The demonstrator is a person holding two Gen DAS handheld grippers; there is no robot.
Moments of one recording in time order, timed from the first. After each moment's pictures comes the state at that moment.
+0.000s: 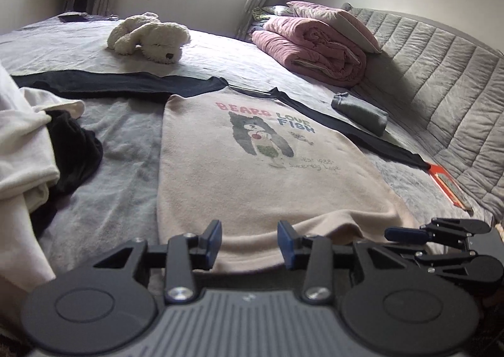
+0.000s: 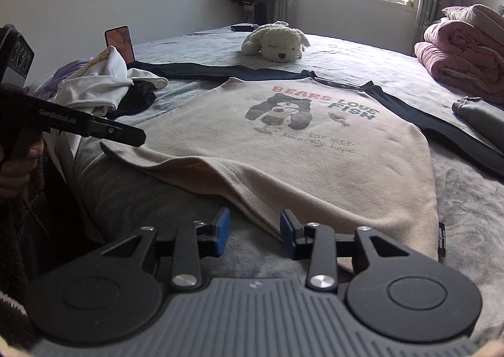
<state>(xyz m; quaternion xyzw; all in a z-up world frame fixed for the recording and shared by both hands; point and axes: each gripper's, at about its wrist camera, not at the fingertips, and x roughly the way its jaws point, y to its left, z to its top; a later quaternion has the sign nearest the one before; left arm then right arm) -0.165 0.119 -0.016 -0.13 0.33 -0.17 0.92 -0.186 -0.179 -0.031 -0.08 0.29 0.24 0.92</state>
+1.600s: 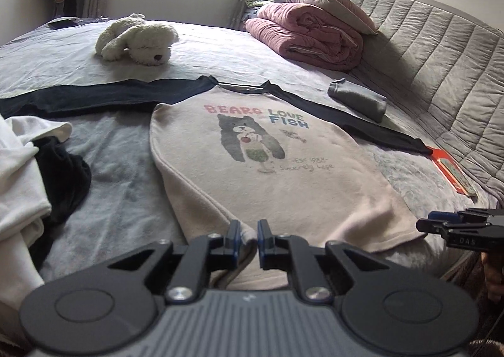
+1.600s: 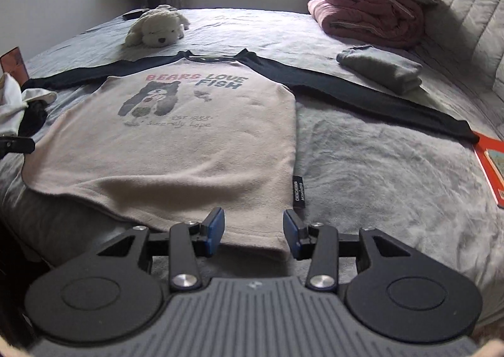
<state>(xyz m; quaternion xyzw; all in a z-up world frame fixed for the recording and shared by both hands) -0.147 0.070 0.012 -0.05 0.35 -0.20 0.92 -0.176 -0.256 -0.012 0.00 0.36 0.03 0.93</state>
